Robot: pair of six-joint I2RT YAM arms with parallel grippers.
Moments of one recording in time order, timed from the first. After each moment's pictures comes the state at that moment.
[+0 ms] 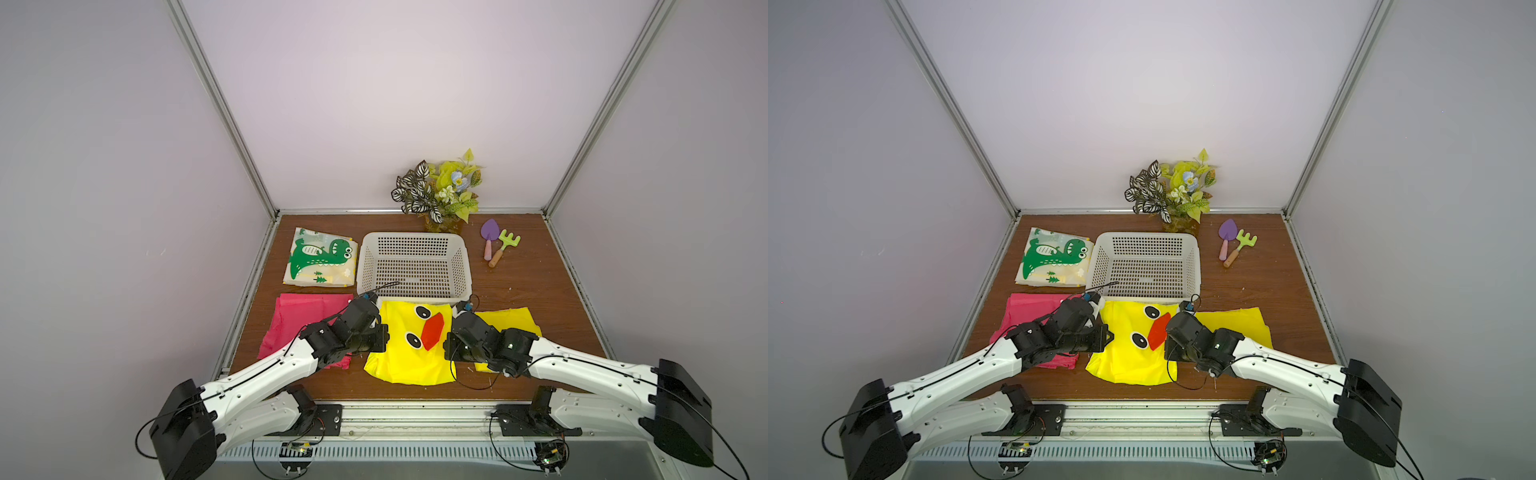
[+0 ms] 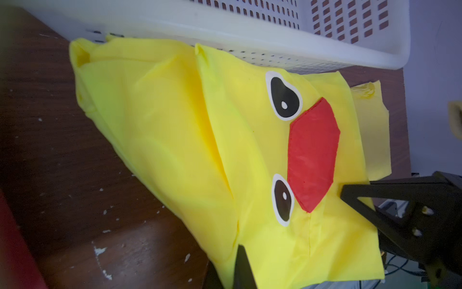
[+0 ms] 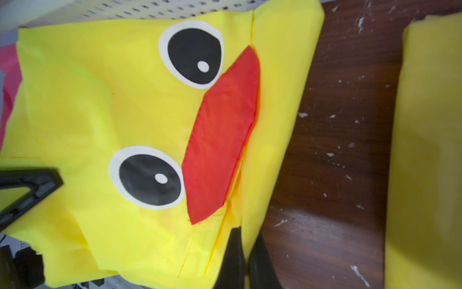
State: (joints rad) left arm -0.81 1.01 0.61 -0.47 0.11 -0.74; right arm 1.03 1.09 0.64 -0.50 0.12 1.02
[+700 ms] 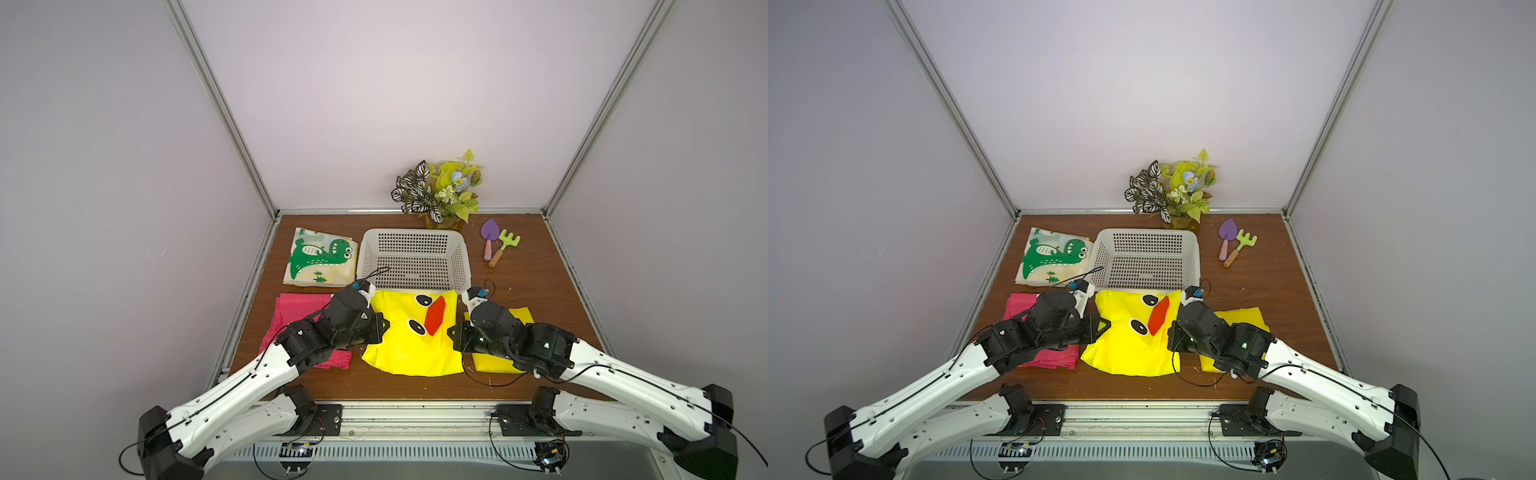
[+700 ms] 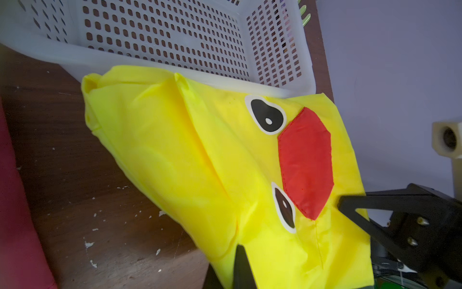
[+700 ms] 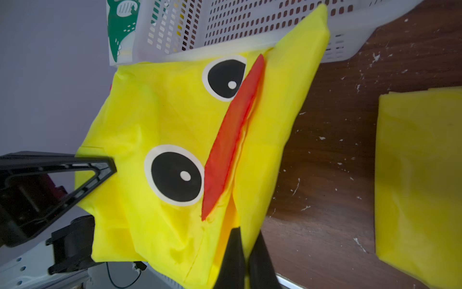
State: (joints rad) left arm -0.81 0.88 0.76 -0.58 0.11 -0.80; right arm 1.05 0.93 0.84 -0.70 0.15 0.99
